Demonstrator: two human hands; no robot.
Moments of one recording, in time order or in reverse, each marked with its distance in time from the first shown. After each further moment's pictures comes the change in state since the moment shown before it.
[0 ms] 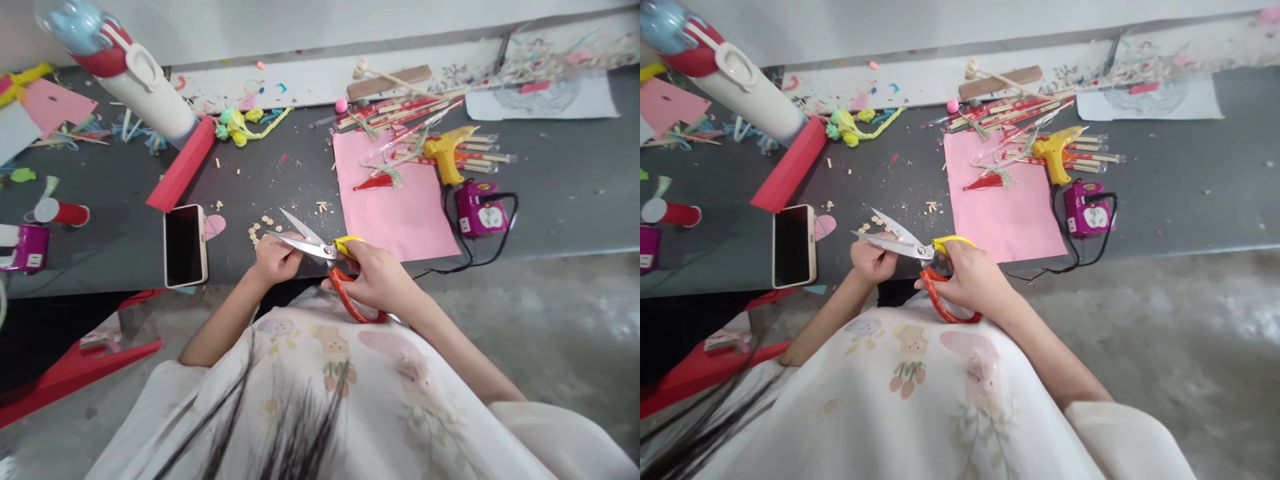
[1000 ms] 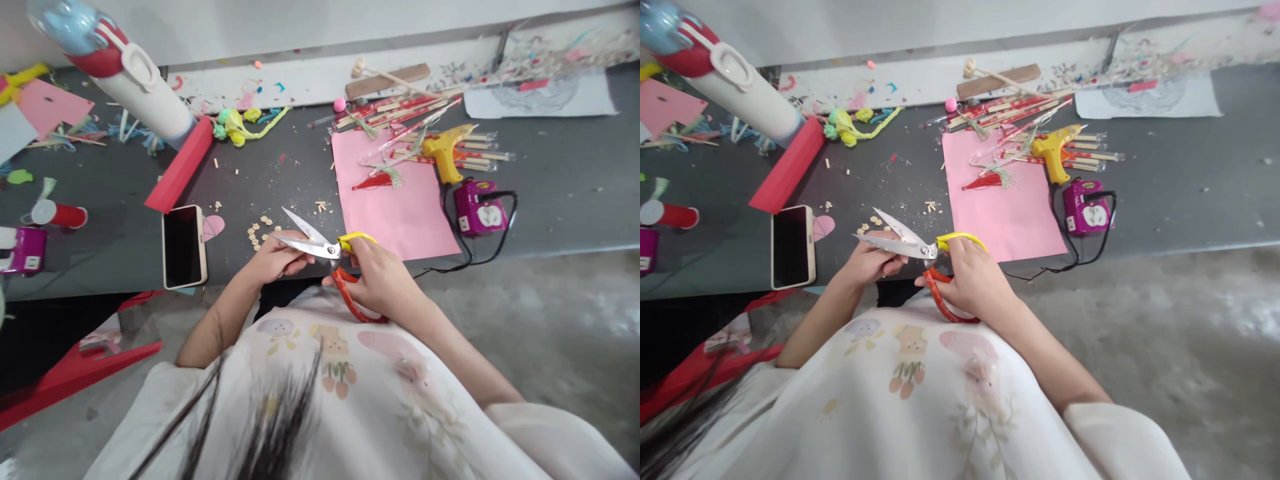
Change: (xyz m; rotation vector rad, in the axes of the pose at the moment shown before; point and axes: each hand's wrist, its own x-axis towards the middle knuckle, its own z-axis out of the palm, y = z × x) left_hand 0.009 0.011 -0.007 -1.213 -0.407 -0.590; right_hand -0.005 0.004 0.005 -0.113 0.109 -0.046
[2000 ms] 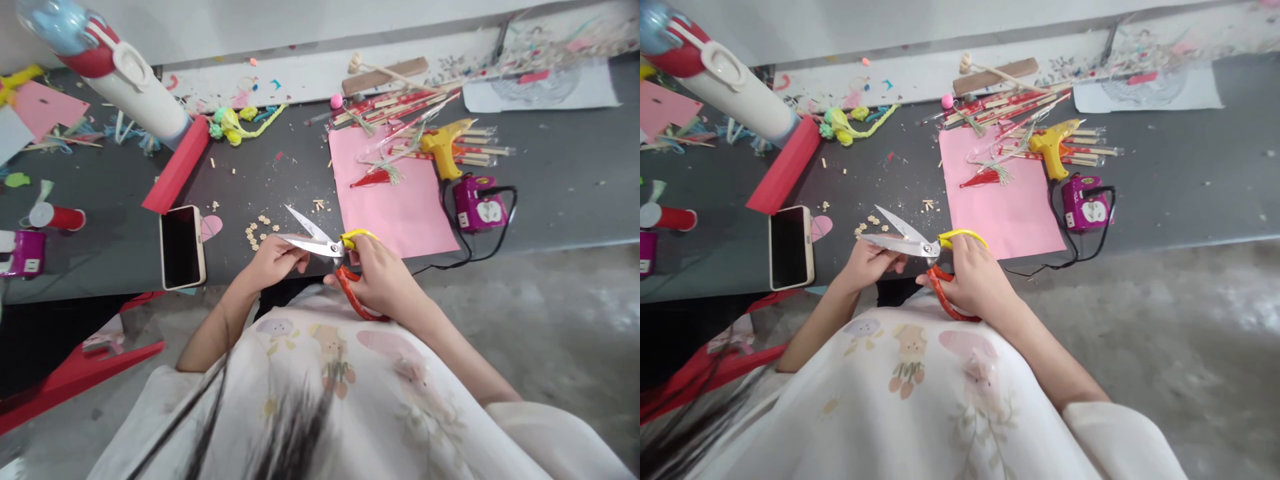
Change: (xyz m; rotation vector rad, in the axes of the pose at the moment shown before) left_hand -0.006 0.009 0.007 0.610 0.075 0.236; right_hand -0.005 0.007 0.004 0.033 0.036 0.017
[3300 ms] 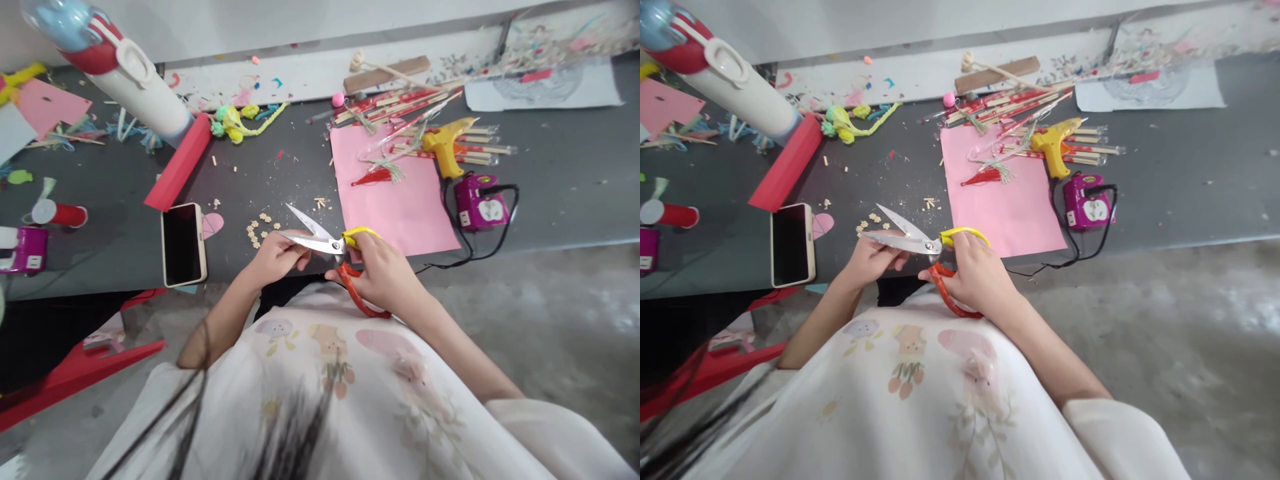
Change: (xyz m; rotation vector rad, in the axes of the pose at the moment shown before) left_hand 0.002 0.000 0.001 -0.059 -0.010 0.001; right_hand 0.002 -0.002 -0.003 -0.011 -0.016 0.033
